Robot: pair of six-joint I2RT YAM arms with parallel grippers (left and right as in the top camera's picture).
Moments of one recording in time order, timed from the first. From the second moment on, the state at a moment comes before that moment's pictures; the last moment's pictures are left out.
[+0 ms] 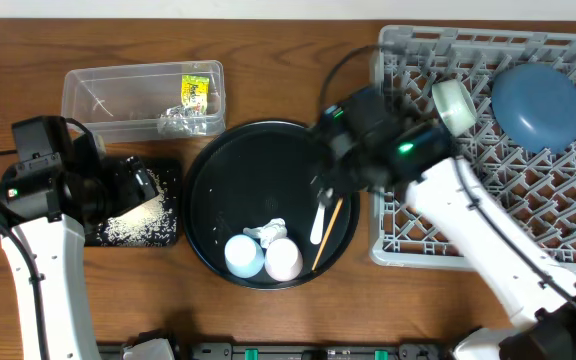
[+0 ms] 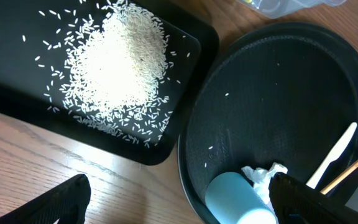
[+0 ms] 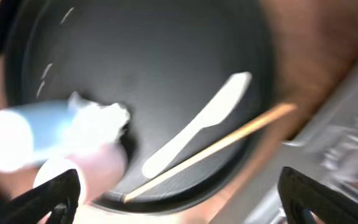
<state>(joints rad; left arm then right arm) 0.31 1.24 1.22 -1.21 0.20 -0.20 0.61 1.60 1.41 -0.97 -0.14 0.05</state>
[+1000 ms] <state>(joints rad) 0.31 1.24 1.22 -1.21 0.20 -0.20 1.01 1.93 1.41 -1.01 -0.16 -0.09</state>
